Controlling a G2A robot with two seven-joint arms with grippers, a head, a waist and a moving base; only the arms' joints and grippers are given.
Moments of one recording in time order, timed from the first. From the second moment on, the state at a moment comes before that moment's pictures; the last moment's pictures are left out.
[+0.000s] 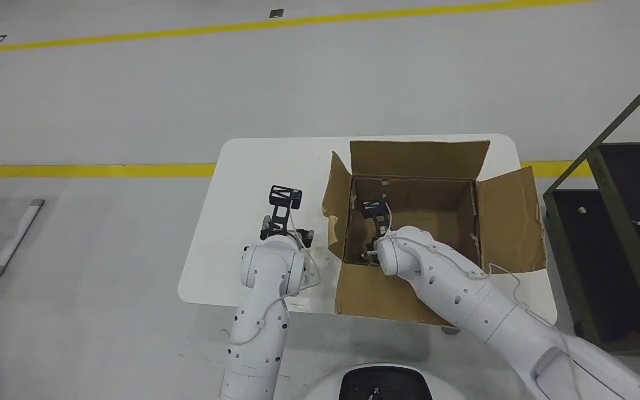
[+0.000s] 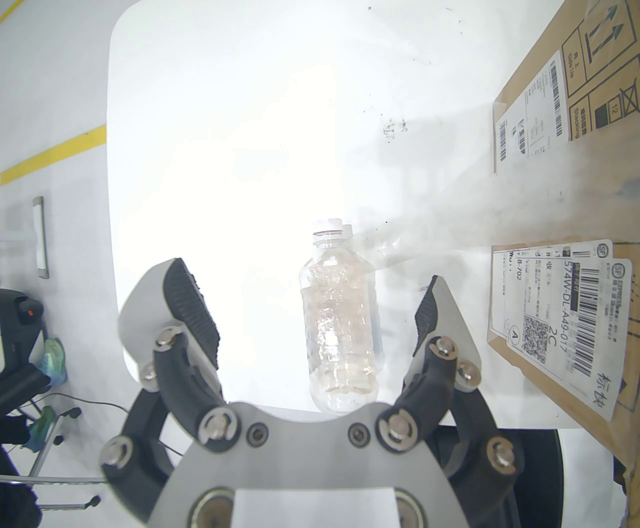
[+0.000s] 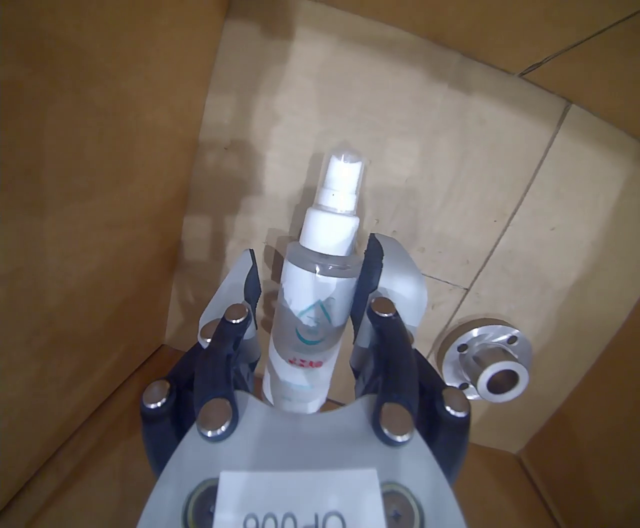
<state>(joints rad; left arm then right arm) 1.03 -1.56 -1.31 -1.58 1.77 -0.02 -1.09 -0.68 -1.45 0.69 -1.02 -0.84 0.52 0.82</state>
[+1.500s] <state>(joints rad) 1.03 -1.56 -1.31 -1.58 1.77 -0.02 -1.09 -1.13 -1.31 1.29 -1.75 -0.94 0.21 0.73</state>
